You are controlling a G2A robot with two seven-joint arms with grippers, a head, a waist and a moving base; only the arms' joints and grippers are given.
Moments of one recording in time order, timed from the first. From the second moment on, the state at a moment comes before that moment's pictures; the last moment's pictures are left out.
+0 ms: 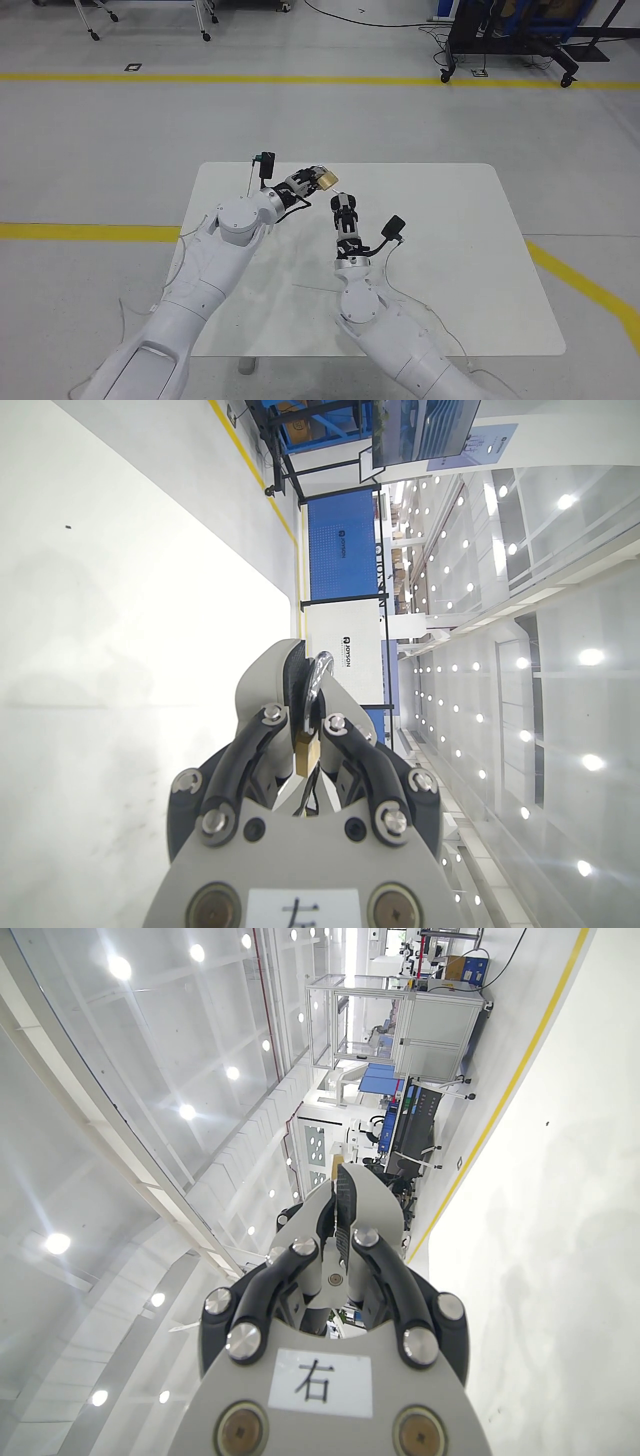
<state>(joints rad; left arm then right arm) 0.81 -1.40 -0.98 -0.99 -0.26 0.00 -0.48 -1.22 -1.52 0.84 -1.21 0.07 -0.35 -0.65</state>
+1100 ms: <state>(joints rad) 0.80 -1.41 -0.99 -0.97 -0.24 0.01 -0.51 -1.22 -1.60 0.88 -1.16 -0.02 -0.30 -0.67</state>
